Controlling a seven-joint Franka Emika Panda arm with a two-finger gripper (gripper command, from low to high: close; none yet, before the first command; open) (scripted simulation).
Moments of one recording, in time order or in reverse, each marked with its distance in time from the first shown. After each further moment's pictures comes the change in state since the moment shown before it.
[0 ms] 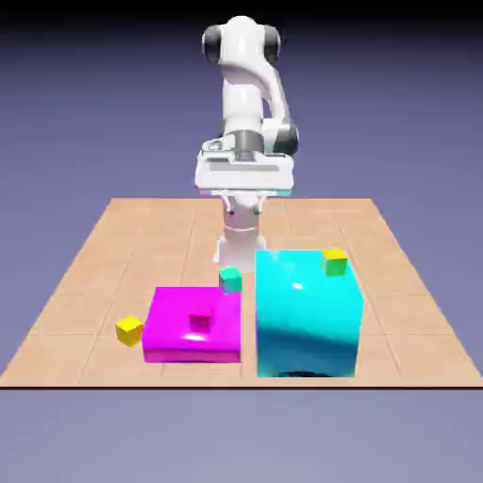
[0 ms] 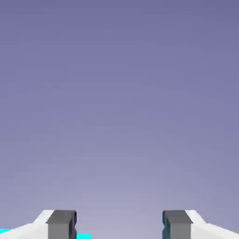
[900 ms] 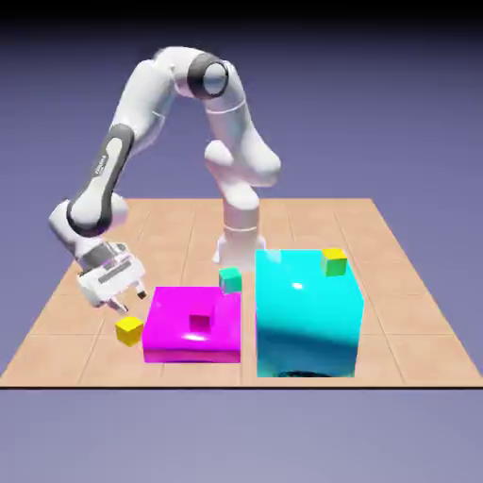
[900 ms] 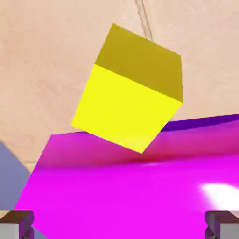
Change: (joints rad) arm -0.788 0.979 -0.124 0.549 0.973 -1.035 0.364
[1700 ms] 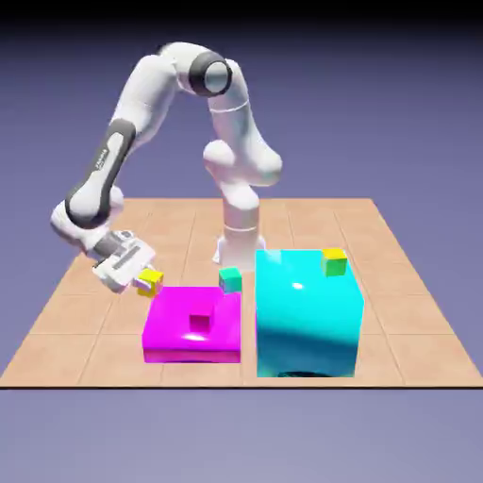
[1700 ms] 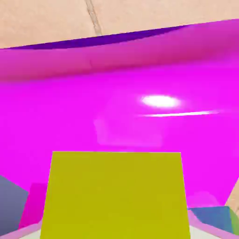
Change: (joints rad) arm 0.280 -0.245 -0.172 -0.151 -0.304 -0.236 -0.083
